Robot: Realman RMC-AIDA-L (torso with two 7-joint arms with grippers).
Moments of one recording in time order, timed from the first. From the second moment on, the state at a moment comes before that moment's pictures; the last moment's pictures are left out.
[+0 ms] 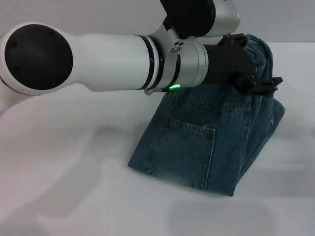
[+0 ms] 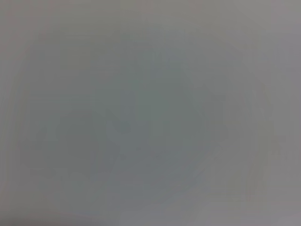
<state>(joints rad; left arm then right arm) -0.65 -2.07 -1.24 -1.31 1.99 -0.62 0.99 0.03 2.09 1.60 0.66 -0.16 0.90 -2.88</state>
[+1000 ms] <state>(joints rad) -0.82 -2.07 -1.23 -1.23 2.17 -0.85 0.67 -0.03 2.09 1.69 0.58 -0.16 1.02 -2.88</state>
